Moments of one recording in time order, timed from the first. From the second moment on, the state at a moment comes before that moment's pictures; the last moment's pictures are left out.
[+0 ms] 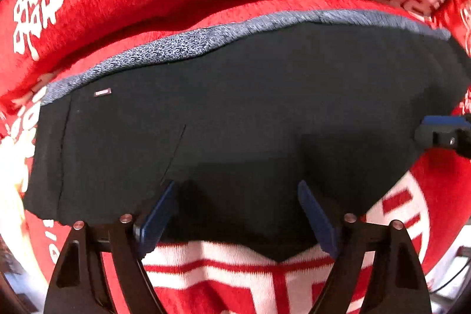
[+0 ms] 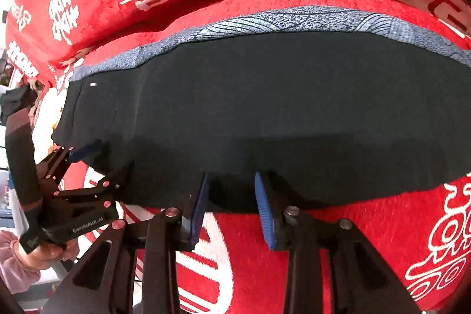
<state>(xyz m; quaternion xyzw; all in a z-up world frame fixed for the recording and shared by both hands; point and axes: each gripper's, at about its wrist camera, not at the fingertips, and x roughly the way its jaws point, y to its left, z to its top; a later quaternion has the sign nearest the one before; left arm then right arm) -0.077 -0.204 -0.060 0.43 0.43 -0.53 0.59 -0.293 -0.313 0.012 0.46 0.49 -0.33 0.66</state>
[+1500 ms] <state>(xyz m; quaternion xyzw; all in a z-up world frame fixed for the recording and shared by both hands) -0.086 -0.239 -0.054 0.46 0.49 -0.43 0.60 -0.347 -0.312 0.021 0.56 0.48 -0.33 0.59</state>
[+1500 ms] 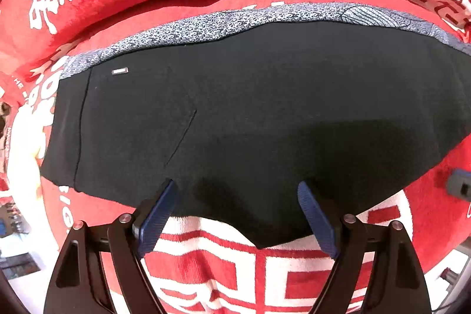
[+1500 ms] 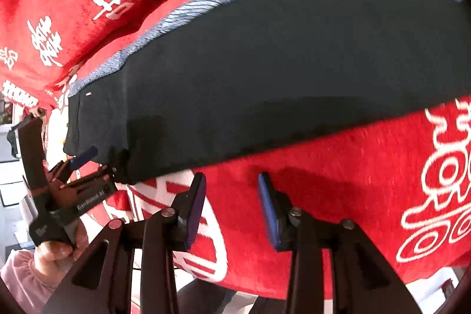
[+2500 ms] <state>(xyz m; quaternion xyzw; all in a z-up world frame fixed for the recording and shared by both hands) -0.229 -0.289 -0.030 0.50 0.47 -0.49 0.54 -0.469 -0.312 0.037 0.62 0.38 -0.38 0.56</state>
